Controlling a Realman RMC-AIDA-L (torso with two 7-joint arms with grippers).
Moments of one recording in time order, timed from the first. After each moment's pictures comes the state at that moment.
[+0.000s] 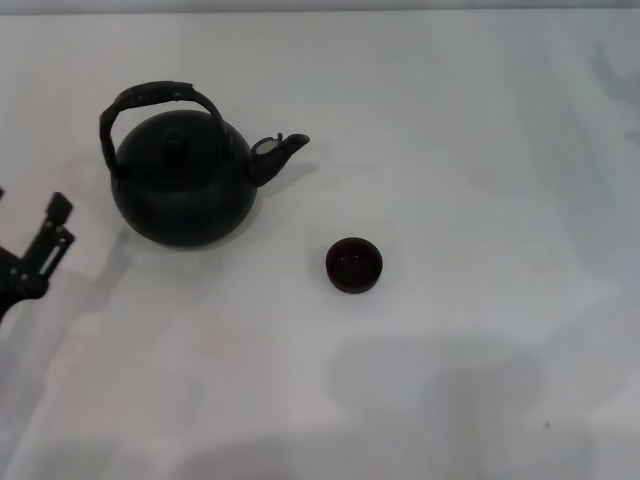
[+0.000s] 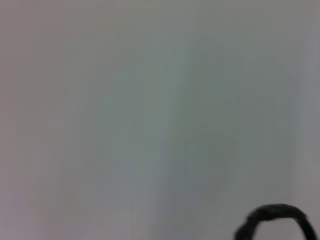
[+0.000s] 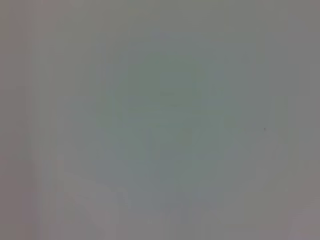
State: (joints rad) left arm -0.09 -2.08 2.55 0.11 -0.74 1.56 -0.35; right arm 0.53 2.02 -0.94 -0.16 2.59 0.99 -2.70
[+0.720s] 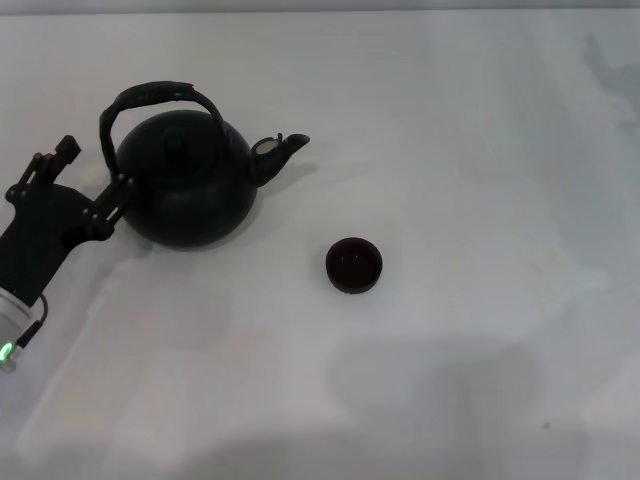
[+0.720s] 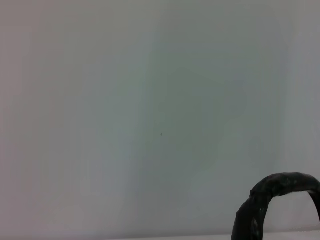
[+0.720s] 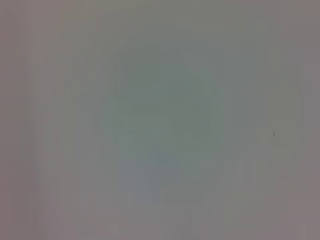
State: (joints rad) left arm -0.27 -2.08 2.54 0.10 -0.71 1.33 -0.40; right arm 0.56 2.02 -0.93 -0.16 2.60 0.97 -2.68
